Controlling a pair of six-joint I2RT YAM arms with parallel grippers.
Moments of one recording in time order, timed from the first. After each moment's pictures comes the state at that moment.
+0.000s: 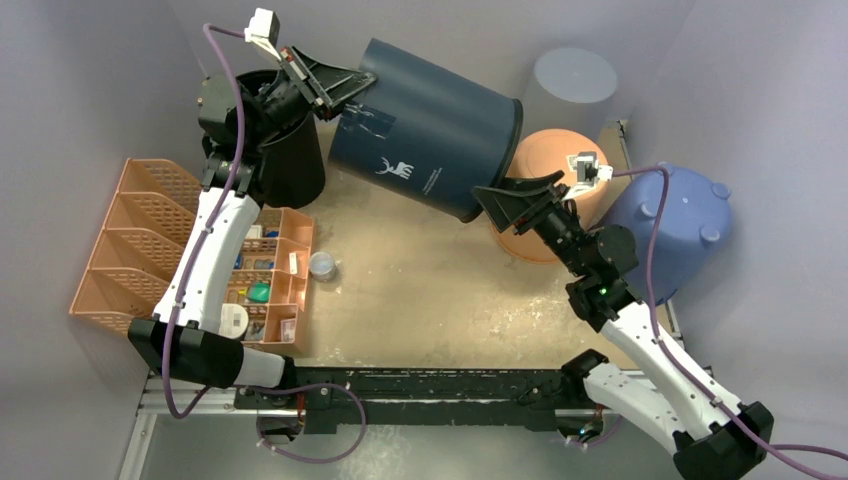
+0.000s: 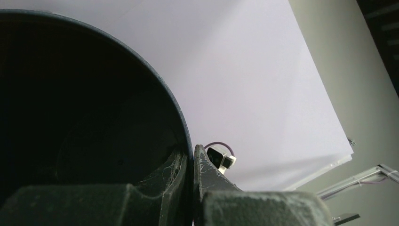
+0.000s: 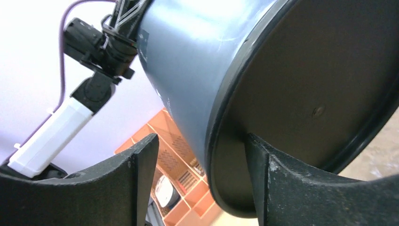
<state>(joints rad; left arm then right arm) -0.18 1.39 1.57 0.20 0.73 -1.33 0.51 0.81 0.72 0.47 -0.23 0.75</state>
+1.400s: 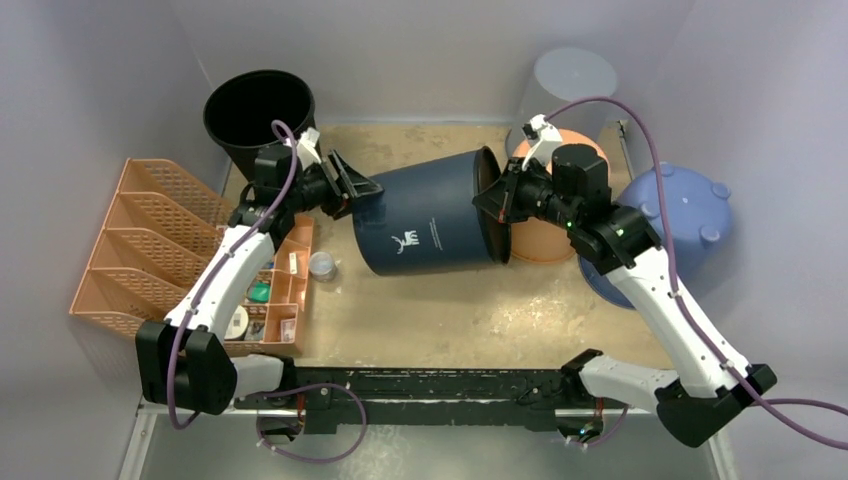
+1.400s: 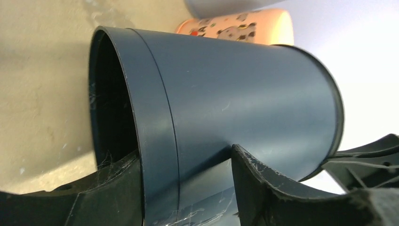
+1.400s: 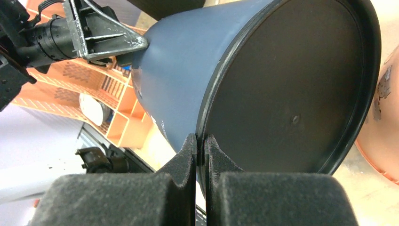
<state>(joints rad) -0.17 1.27 1.05 -0.18 0.63 -0.92 0.53 1.10 1.34 -0.62 -0.17 0.49</state>
